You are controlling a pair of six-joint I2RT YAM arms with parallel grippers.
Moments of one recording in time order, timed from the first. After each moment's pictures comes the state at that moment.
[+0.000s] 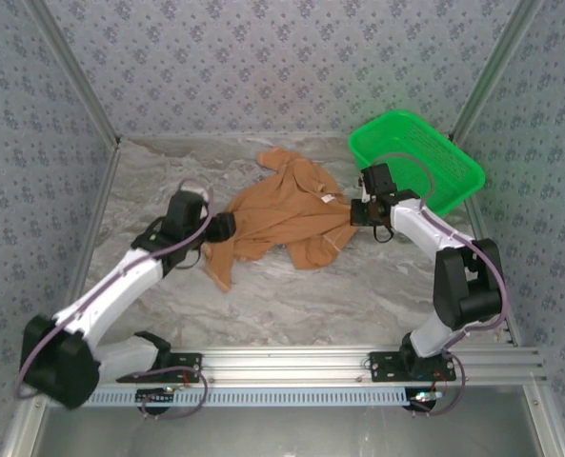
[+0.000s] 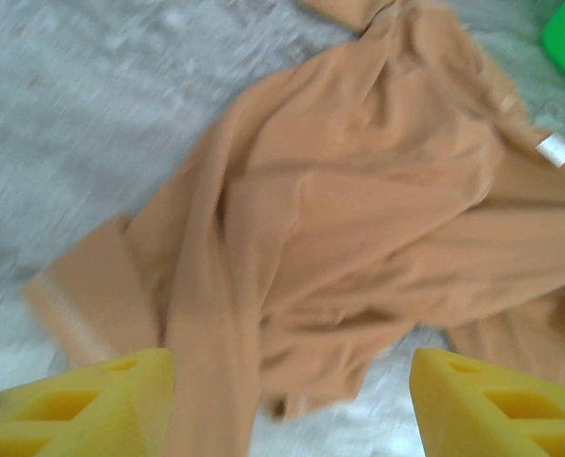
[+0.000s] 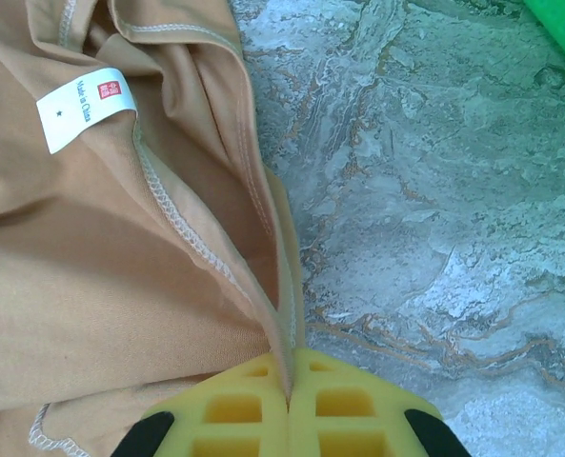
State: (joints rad) left arm -0.46 1.20 0.87 -0.36 -0.02 -0.45; right arm 0.26 1.61 1.10 -0.52 0.04 0.24
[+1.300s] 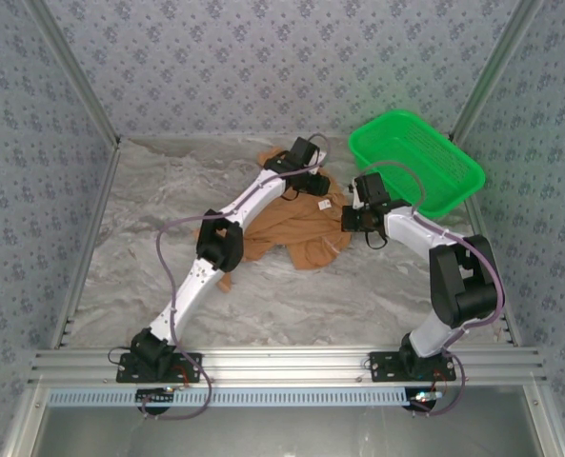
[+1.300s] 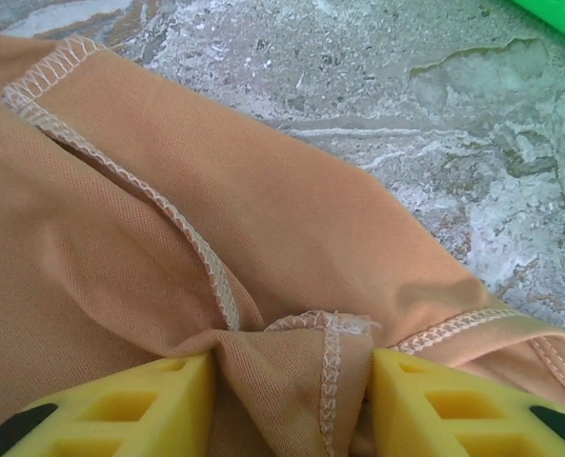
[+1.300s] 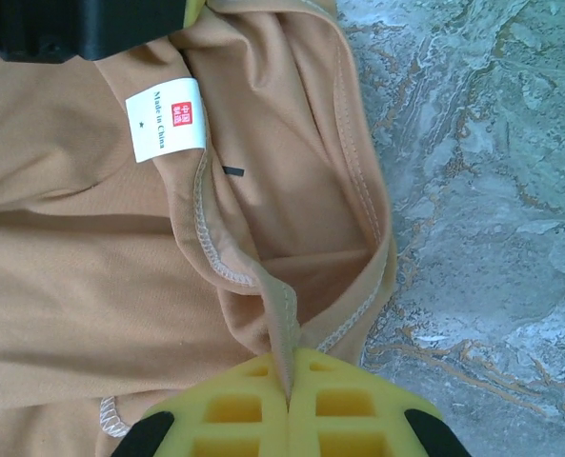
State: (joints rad) left arm -0.64 2.84 2.76 -0.79 0.19 -0.22; right arm 0.30 1.62 1.00 -0.36 -0.04 0.25
